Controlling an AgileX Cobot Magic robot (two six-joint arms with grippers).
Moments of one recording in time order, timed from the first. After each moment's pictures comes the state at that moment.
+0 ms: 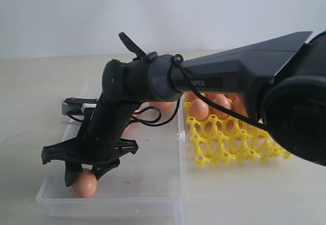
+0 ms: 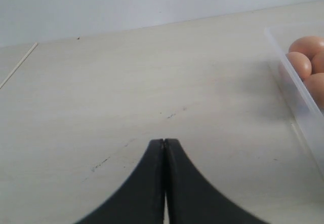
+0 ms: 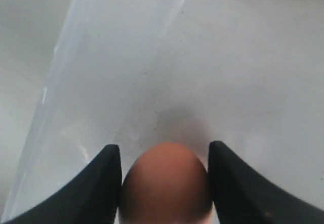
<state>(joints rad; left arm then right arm) 0.03 0.01 0.00 0.10 0.38 0.03 0.85 2.33 -1.70 0.56 0.85 0.05</state>
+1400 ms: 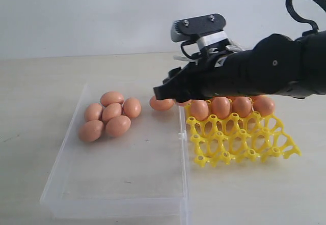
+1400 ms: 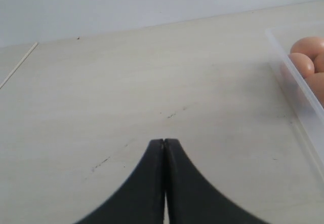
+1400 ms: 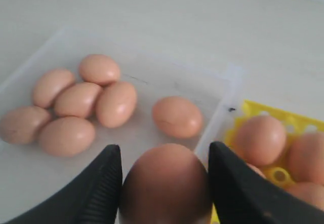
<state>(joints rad) 0.03 0.01 0.00 0.10 0.38 0.03 0.59 1.65 -0.90 0.49 -0.01 -0.37</state>
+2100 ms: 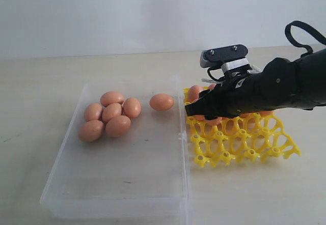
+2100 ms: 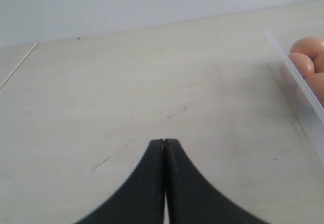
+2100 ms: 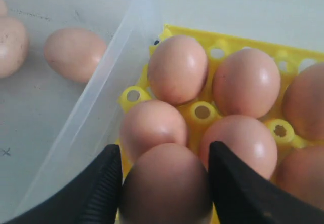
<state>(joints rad) 0.03 0.01 0.00 0.10 0.38 0.03 0.45 1.79 -0.87 0.40 -0.02 -0.31</state>
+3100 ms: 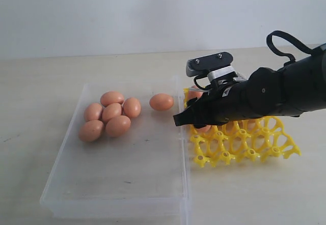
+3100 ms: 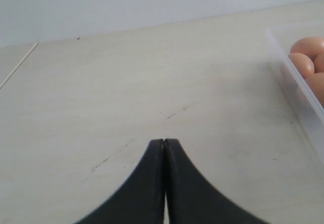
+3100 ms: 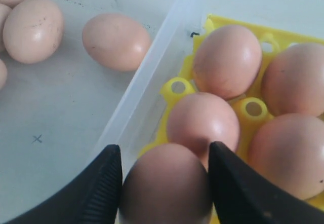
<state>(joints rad) 0.03 0.01 0.00 0.10 0.38 0.03 0.52 1.82 -0.87 0.39 -0.03 -0.29</state>
